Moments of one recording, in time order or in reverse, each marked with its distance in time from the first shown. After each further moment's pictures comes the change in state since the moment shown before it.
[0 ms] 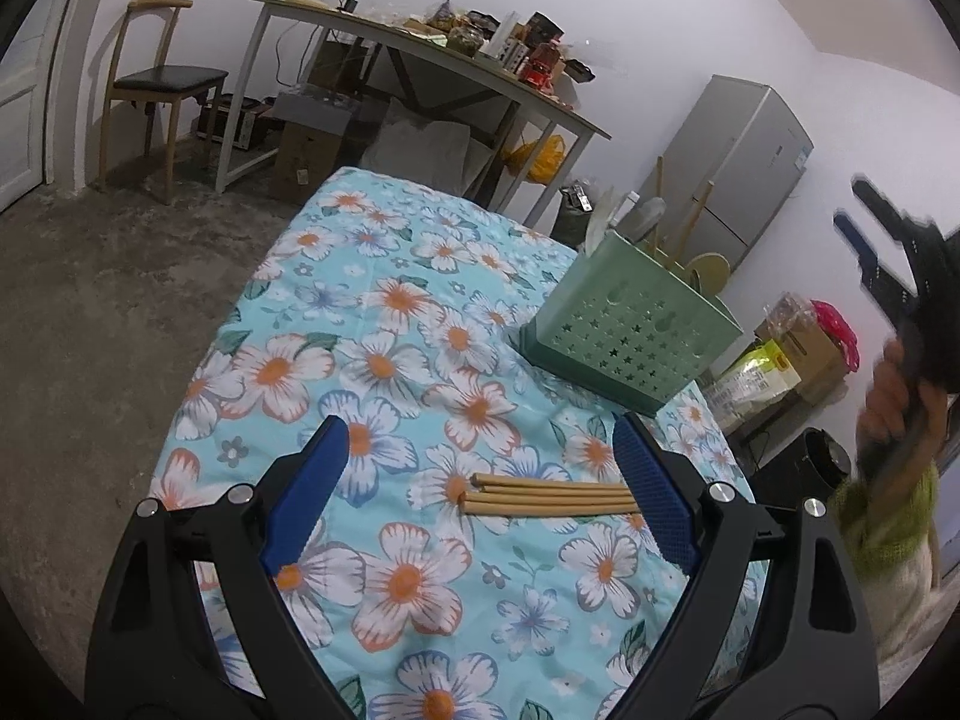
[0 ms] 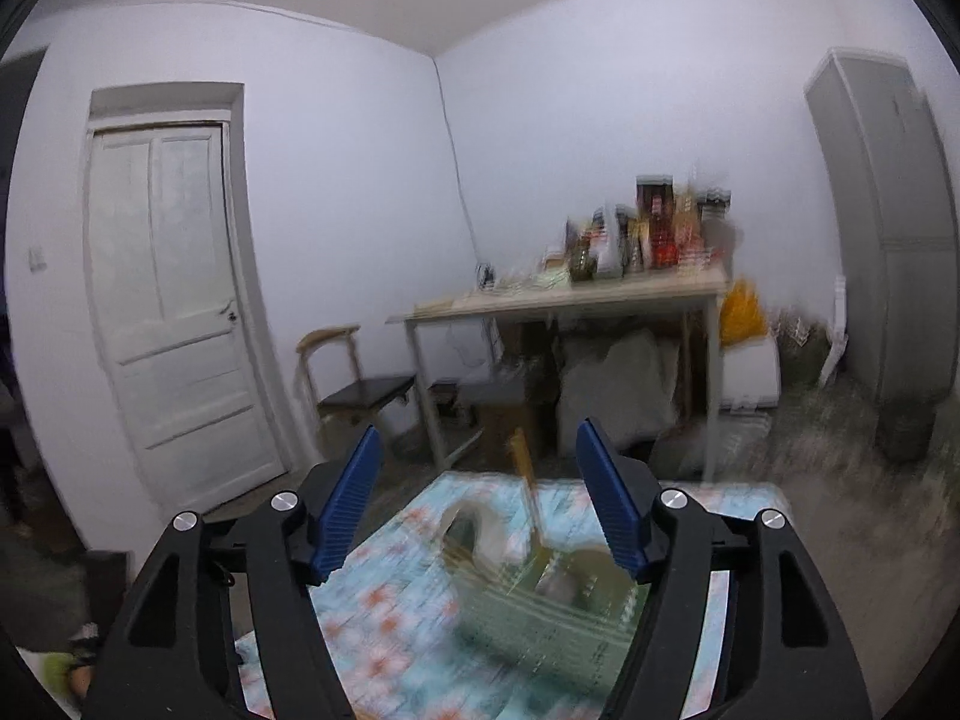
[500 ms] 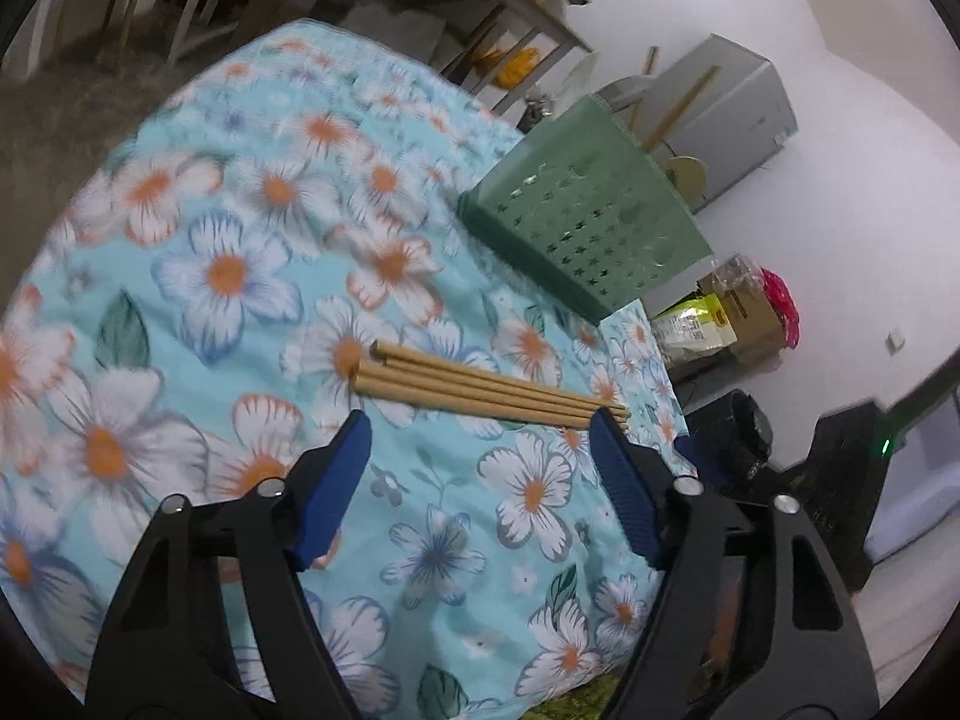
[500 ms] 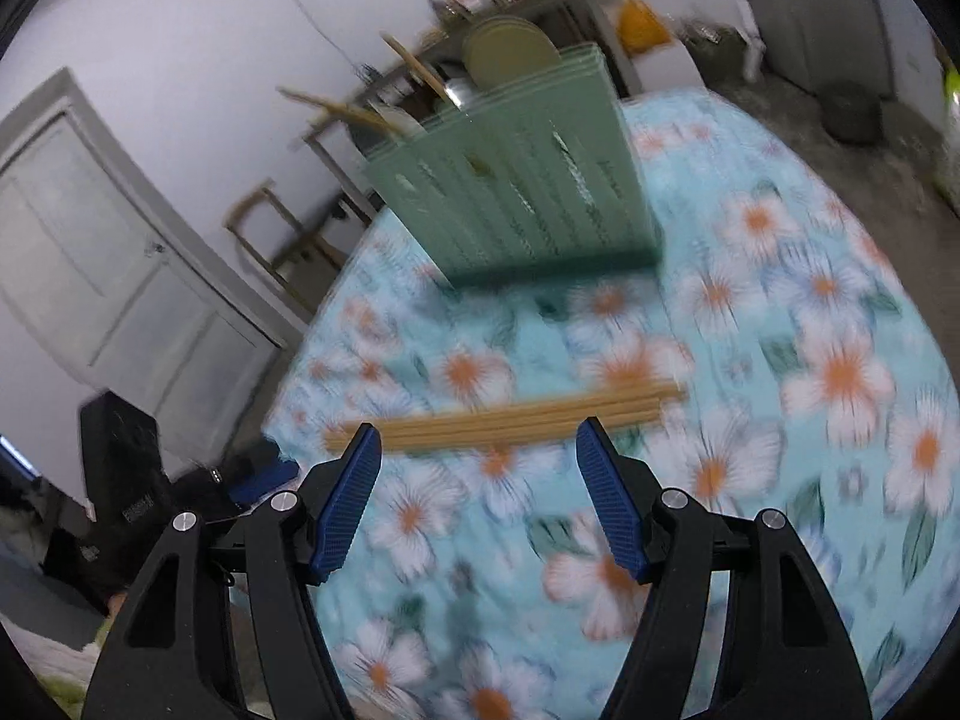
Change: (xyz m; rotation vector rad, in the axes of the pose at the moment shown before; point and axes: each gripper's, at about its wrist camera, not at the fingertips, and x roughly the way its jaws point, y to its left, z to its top) left arm 0.053 -0.004 -0.040 -0.161 0.245 -0.178; right arm -0.001 -0.020 -0.180 0.383 0.473 -0.155
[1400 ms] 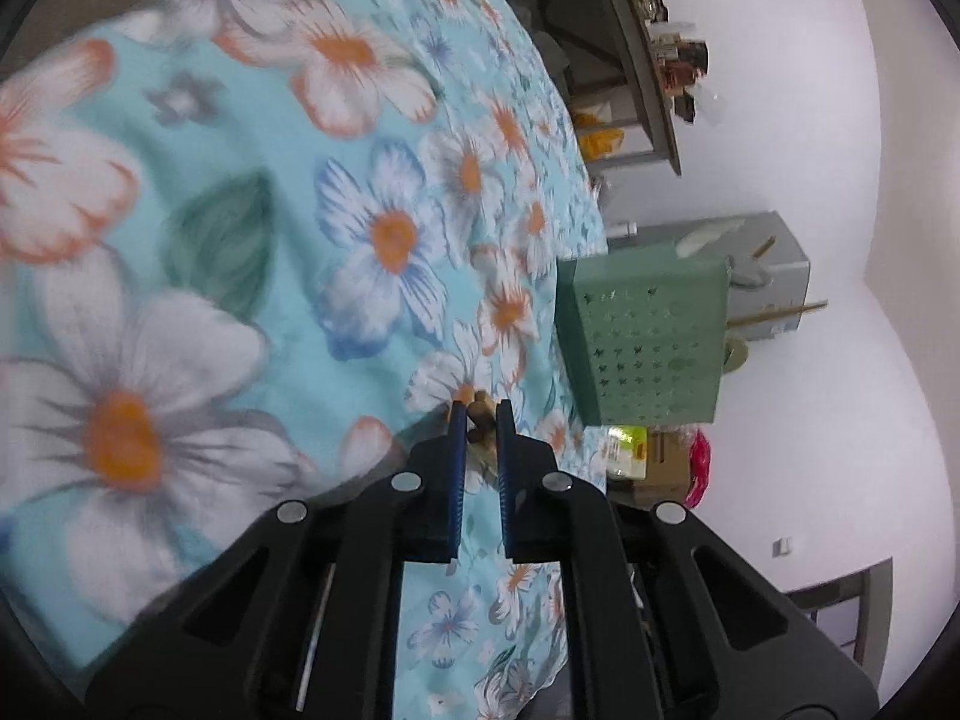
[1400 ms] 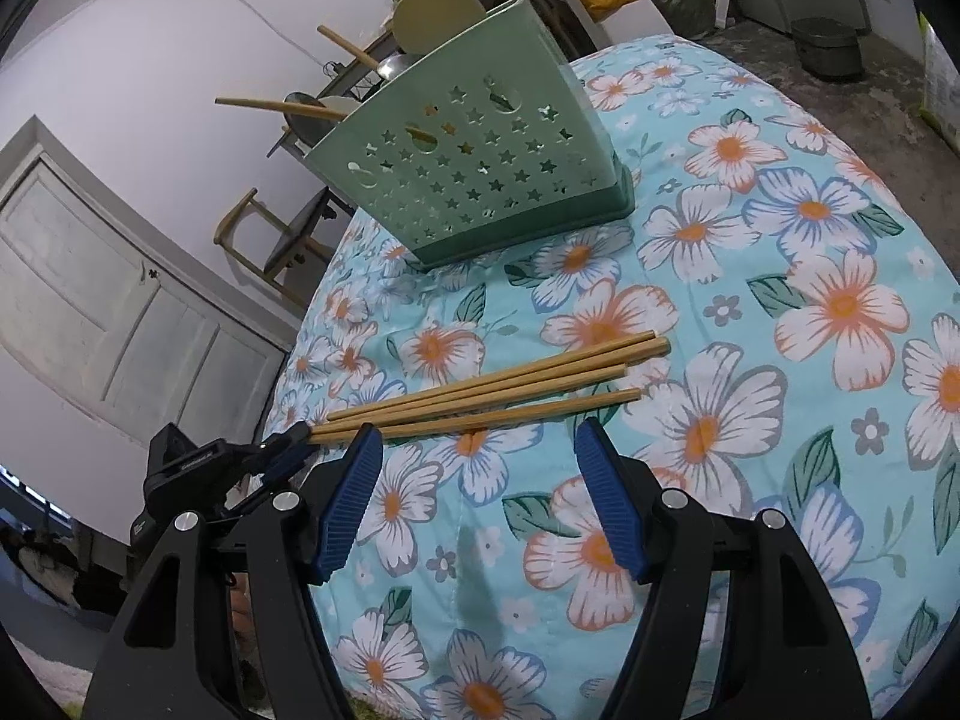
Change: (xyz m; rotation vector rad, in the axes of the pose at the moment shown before) left arm 0.011 0.088 -0.001 -0.521 -0.091 -0.165; right arm 0.003 -0.017 0.001 0.107 0.020 0.048
